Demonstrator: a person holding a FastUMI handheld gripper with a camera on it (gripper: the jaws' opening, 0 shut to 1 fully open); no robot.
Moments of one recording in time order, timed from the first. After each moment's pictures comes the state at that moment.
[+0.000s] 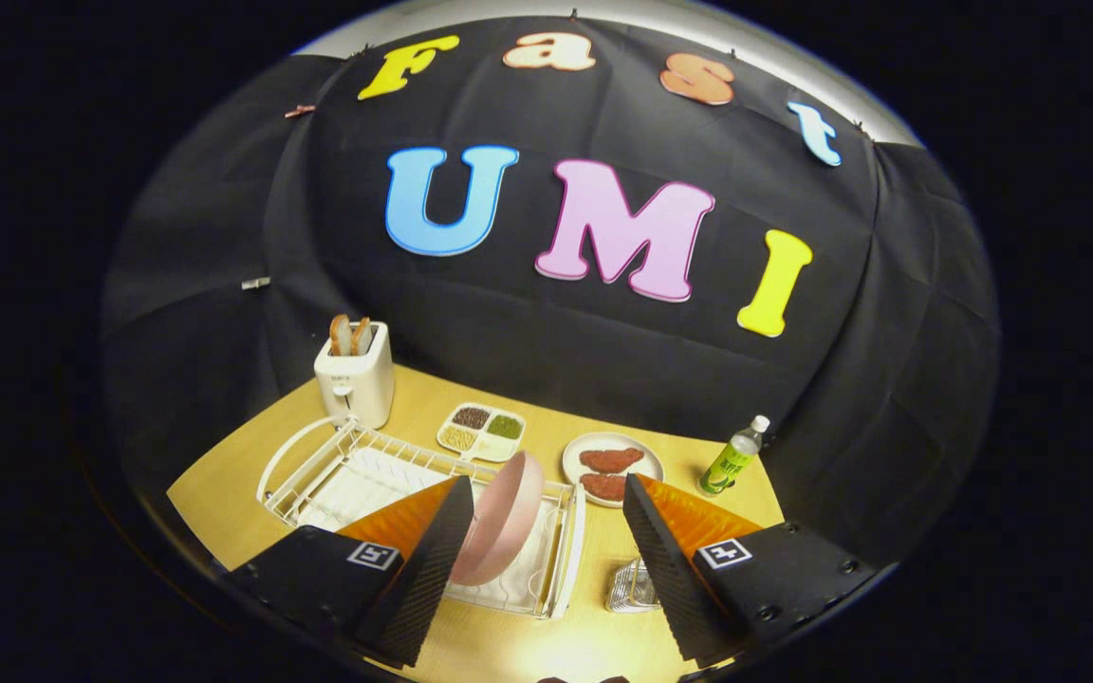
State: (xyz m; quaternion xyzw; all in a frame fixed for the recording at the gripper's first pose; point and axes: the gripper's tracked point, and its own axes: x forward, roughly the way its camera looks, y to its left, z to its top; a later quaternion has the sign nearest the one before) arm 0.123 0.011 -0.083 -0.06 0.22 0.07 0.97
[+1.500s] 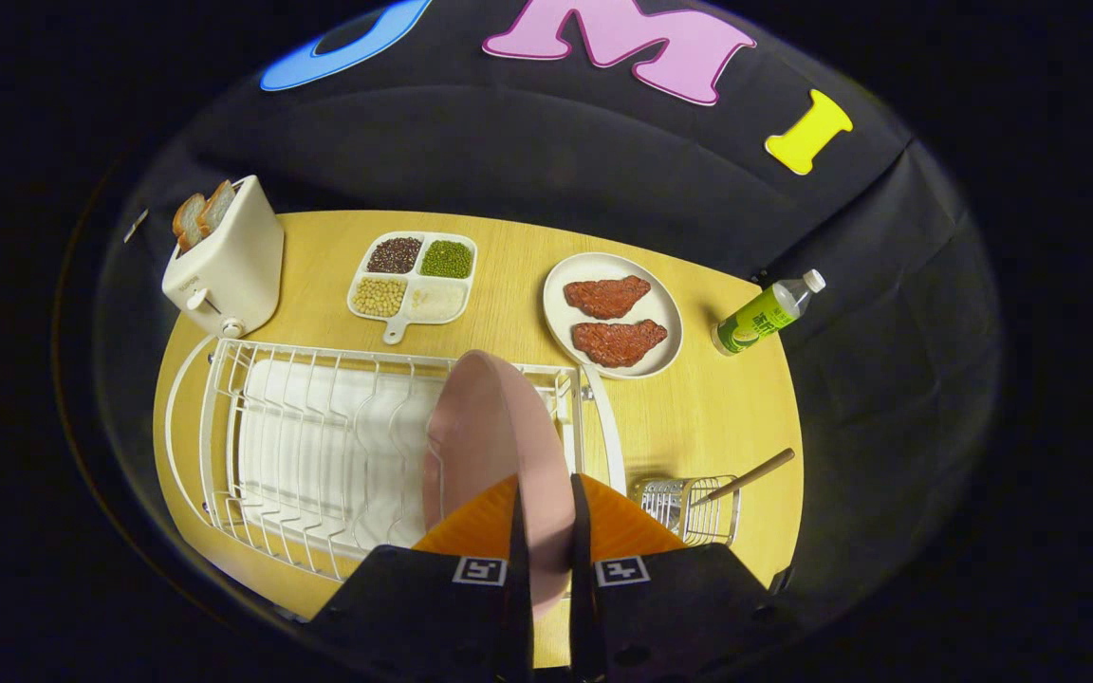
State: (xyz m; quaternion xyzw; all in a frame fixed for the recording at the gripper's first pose) arm 0.189 0.019 -0.228 -0.06 0.52 -0.06 0.85
